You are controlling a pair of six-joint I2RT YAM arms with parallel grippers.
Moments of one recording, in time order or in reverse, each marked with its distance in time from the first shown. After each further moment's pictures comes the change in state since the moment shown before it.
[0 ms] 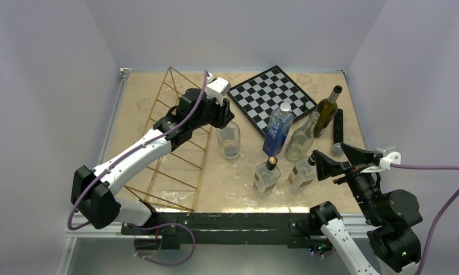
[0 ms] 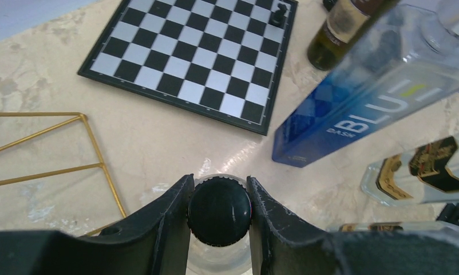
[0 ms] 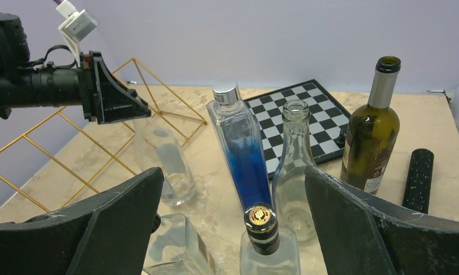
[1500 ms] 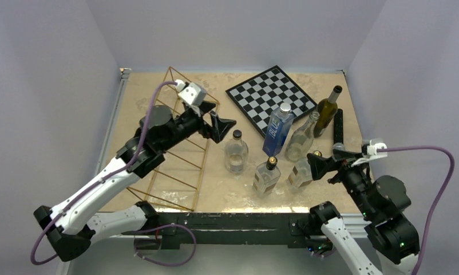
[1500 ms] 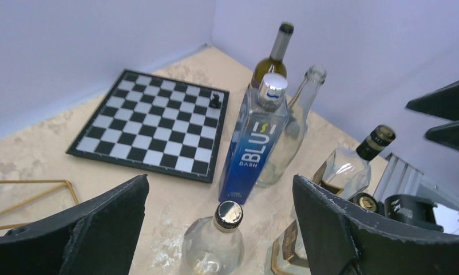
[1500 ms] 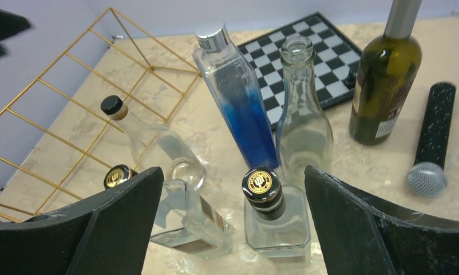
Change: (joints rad) left arm -0.138 -0.327 -0.064 0.028 0.006 -0.043; right arm 0.000 0.040 0.006 -0.140 0.007 0.073
